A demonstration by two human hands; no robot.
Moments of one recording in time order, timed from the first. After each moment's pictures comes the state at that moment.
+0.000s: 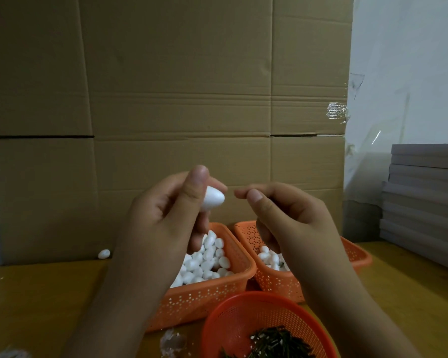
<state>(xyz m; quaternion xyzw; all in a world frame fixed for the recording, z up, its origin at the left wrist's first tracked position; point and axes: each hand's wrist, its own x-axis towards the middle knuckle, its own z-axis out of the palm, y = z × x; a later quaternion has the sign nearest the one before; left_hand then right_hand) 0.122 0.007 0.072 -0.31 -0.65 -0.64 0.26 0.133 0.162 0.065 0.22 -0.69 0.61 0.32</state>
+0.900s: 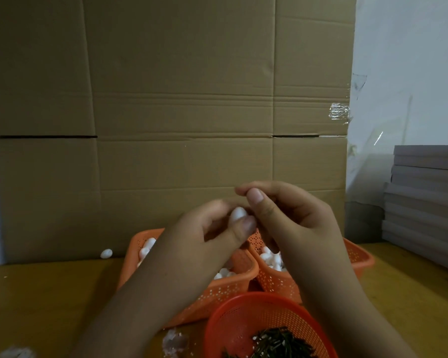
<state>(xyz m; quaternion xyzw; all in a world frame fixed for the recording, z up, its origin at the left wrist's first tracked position) 0.119 0.012 0.064 -0.35 -0.74 -0.57 0.11 0.142 0.154 0.067 0.27 -0.64 0.65 0.32</state>
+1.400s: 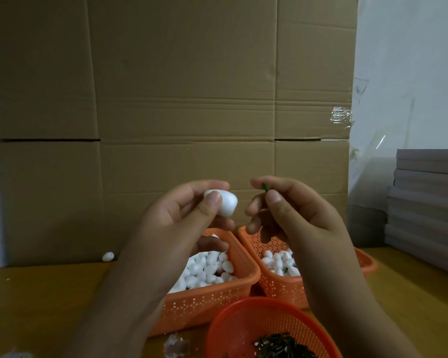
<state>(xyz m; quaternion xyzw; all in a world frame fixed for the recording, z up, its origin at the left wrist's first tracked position) 0.120 0.005 0.072 -0.27 -0.60 -0.74 0.13 0.140 0.159 0.069 0.26 -0.62 0.68 0.29</state>
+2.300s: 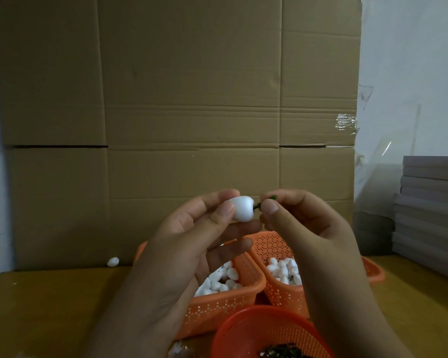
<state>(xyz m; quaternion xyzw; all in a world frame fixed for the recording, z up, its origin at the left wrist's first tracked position) 0.127 0.010 0.076 -0.26 -0.50 -0.83 0.00 0.145 0.151 0.071 0.21 -0.59 0.70 0.33</state>
